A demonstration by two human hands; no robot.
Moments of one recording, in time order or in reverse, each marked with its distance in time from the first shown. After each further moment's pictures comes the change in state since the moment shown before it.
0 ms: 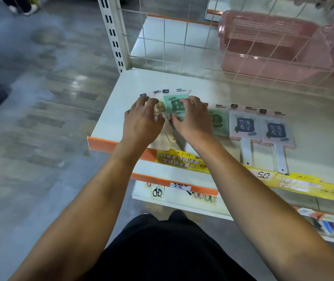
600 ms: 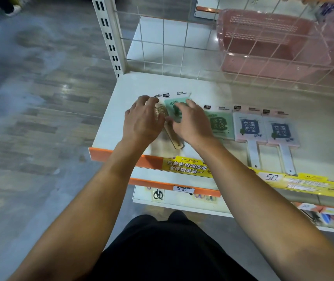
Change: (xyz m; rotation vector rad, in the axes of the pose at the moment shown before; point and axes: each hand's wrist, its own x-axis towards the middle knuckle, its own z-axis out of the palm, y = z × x) left_hand 0.025 -0.014 -0.004 -0.002 -0.070 0.046; right_hand 0.012 -0.016 0.007 -0.048 -0.067 0.032
